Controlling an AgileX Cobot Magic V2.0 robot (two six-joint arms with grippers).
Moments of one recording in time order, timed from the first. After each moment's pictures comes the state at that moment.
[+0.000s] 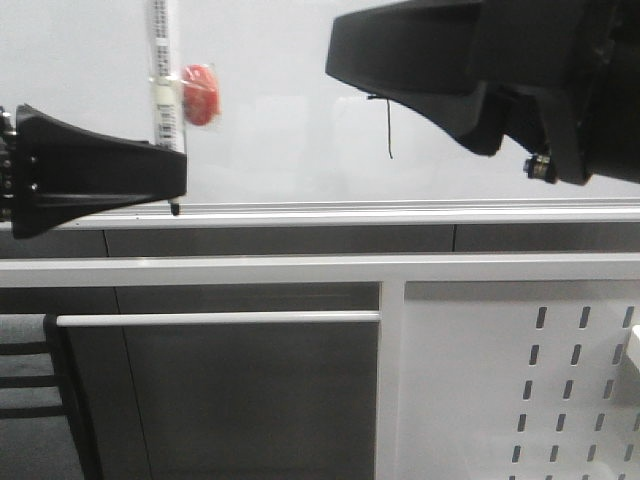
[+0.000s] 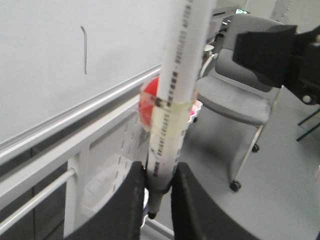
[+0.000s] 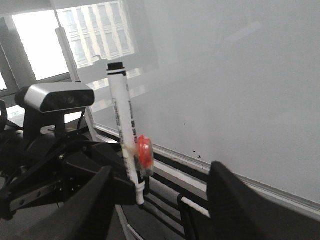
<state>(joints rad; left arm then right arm) -0.17 1.51 -0.41 1.18 -1.16 -0.67 0.66 1.31 -0.24 -0.22 -1.15 0.27</state>
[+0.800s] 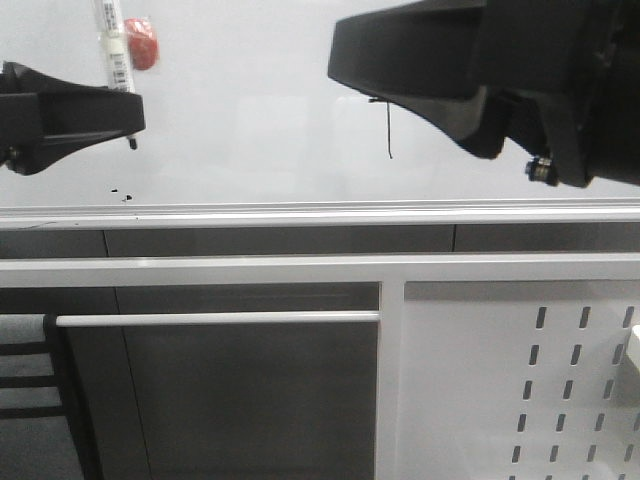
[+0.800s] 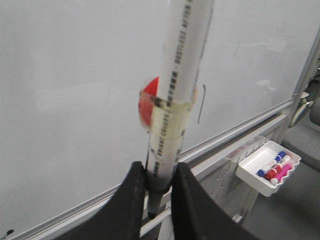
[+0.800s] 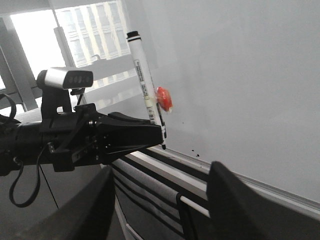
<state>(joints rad) -0.16 1.51 -0.41 0.82 -1.09 -0.51 0.66 1.31 -0.24 -0.22 -1.15 0.27</state>
